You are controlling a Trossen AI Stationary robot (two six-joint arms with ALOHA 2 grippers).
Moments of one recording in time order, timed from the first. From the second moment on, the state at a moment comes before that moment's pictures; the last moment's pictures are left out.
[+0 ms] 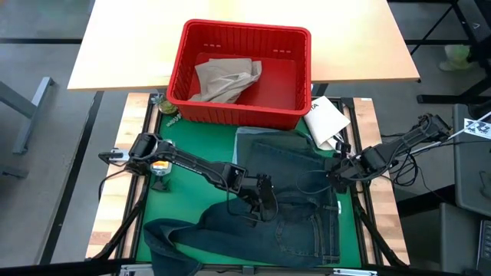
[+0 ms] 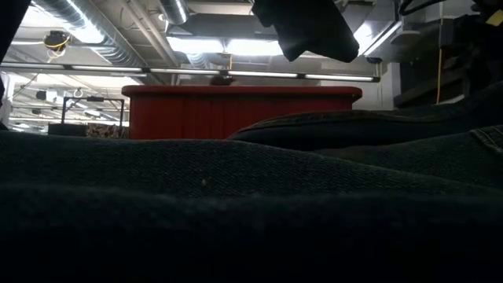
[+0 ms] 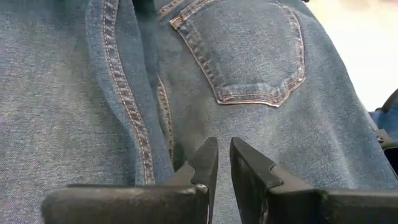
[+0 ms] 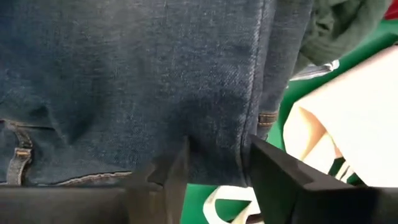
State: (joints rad) left arm -0.26 2.03 1.67 -0.49 0.06 0.01; right arm 0.51 0.94 0.75 -1.23 0.35 0.57
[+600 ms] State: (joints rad) left arm -0.26 2.03 1.67 -0.46 0.06 0.01; right arm 0.51 0.94 0.86 -1.39 0.55 0.57
